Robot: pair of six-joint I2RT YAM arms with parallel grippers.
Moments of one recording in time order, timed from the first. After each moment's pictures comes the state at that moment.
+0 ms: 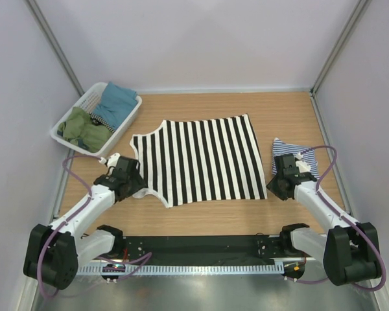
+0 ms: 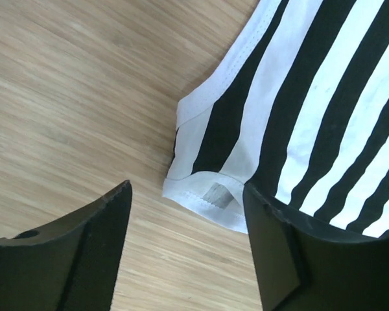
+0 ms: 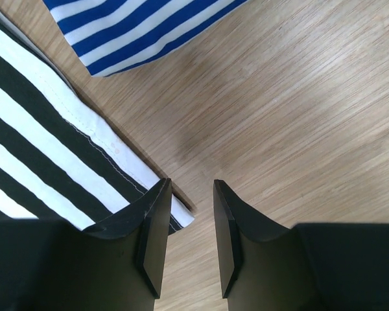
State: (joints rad) left arm -0.32 1.06 0.54 -0.55 -0.32 -0.81; right arm 0.14 1.07 0.52 -0.59 0.25 0.85
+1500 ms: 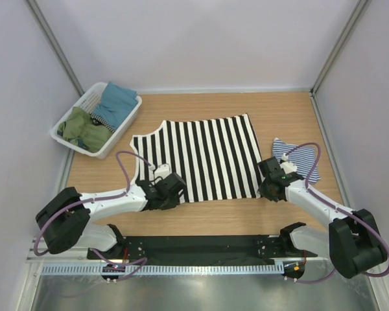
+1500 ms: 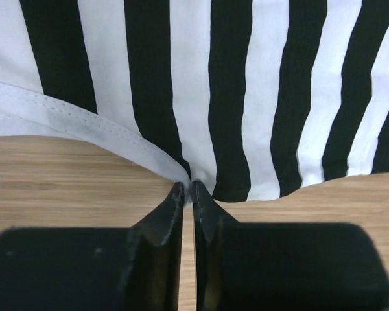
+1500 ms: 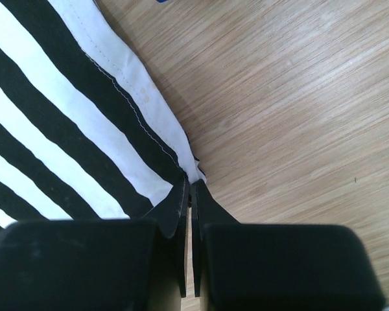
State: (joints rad) left arm -0.94 1.33 0.62 -0.46 -0.33 -1.05; right arm 0.36 1.13 0.51 -0.57 0.30 0.94
